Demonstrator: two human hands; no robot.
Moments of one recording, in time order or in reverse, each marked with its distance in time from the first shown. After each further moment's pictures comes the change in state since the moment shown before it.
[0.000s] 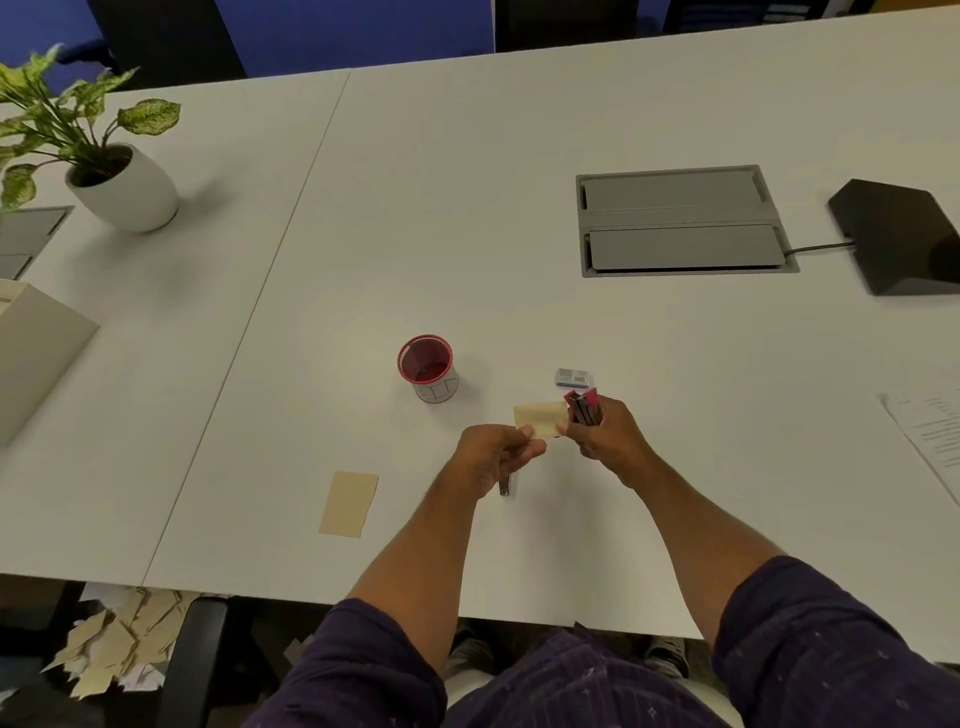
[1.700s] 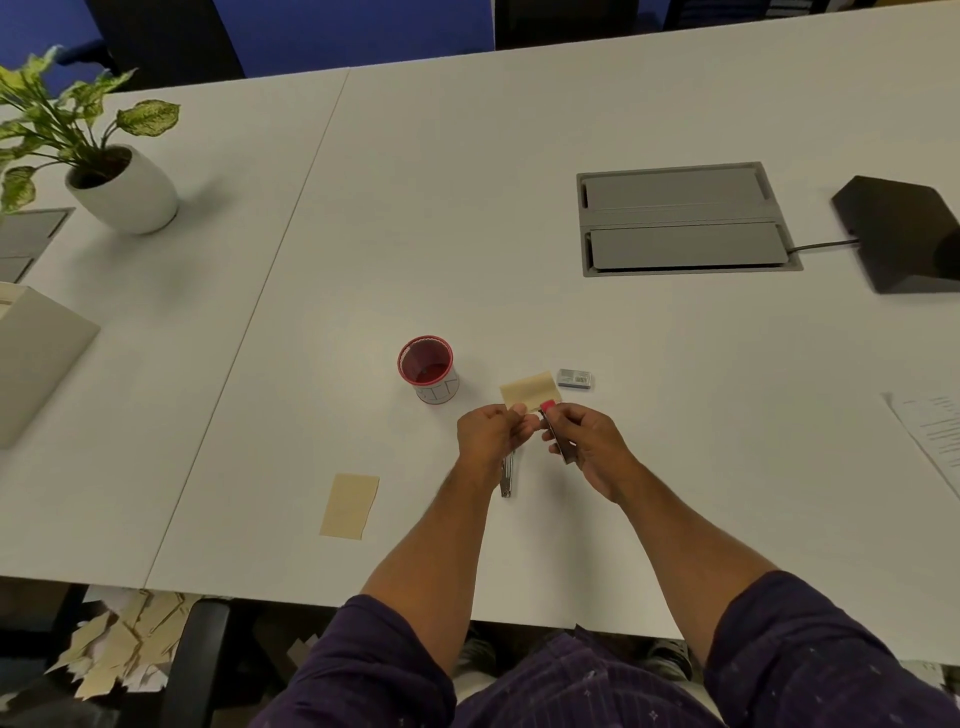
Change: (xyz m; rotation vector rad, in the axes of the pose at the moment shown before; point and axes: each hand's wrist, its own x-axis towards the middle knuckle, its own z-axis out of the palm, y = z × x) left_hand 0.005 0.003 0.015 0.055 0.164 0.278; right_hand 0.002 0.016 0.024 0.356 -0.095 0.061
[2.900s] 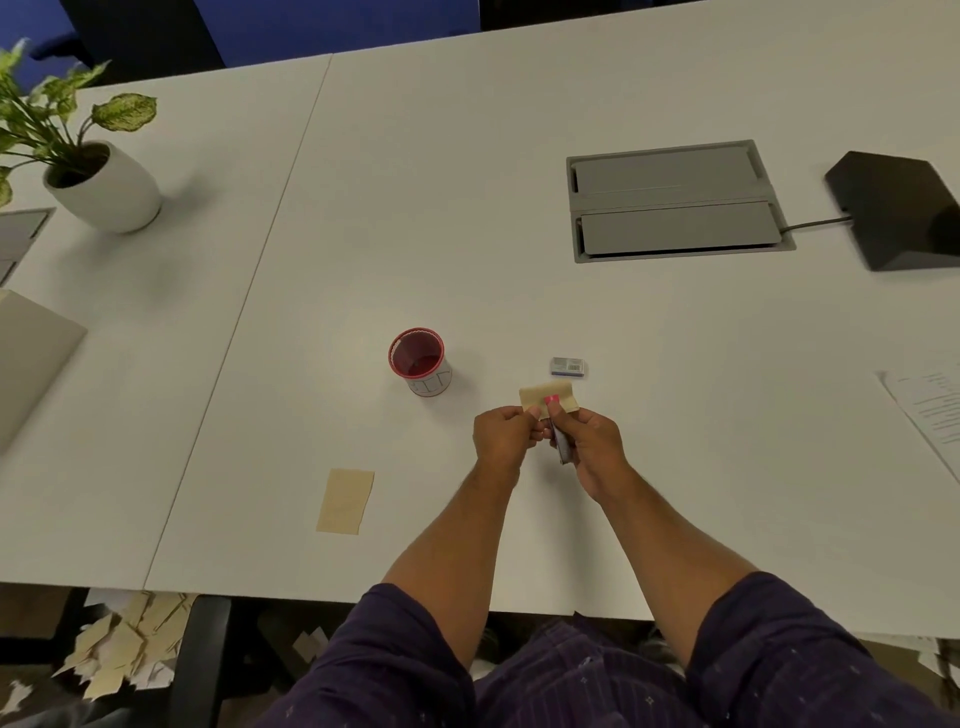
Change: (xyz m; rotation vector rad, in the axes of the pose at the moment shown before) left_hand -0.001 -0.024 0.022 0.301 0.057 0.055; right_hand -0.012 0.011 0.005 0.081 0.237 0.058
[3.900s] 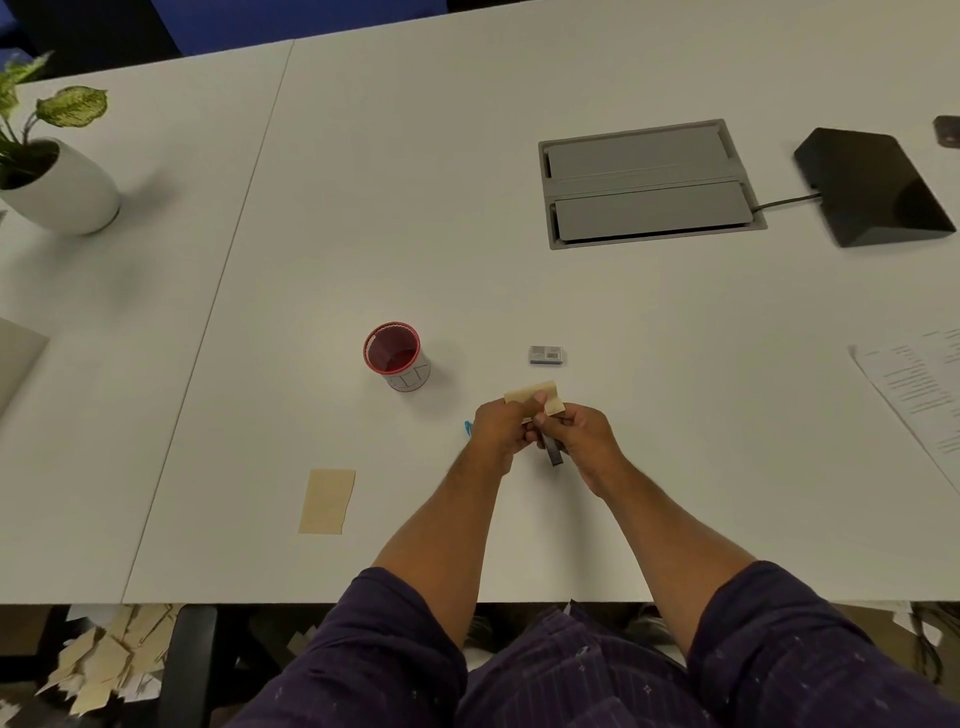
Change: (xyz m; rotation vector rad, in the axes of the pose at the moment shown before) left_hand 0.006 0.000 0.018 -0.183 -0.232 -0.233; right_hand -0.002 0.005 -0.027 -0.160 -0.083 -0.052
